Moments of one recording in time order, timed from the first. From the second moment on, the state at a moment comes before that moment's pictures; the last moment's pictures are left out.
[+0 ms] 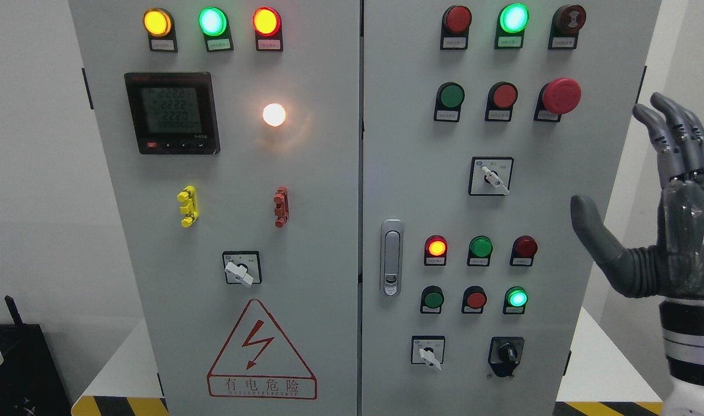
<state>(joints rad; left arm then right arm) 0.00 -0.09 0.00 0.00 0.04 -0.09 0.09 -0.60 0.04 -0.33 -1.98 0.95 -0.31 0.11</state>
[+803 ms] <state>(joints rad) 0.00 -0.09 0.00 0.00 0.04 -0.09 0.09 -0.60 0.04 -0.33 -1.98 0.95 -0.31 0.11</state>
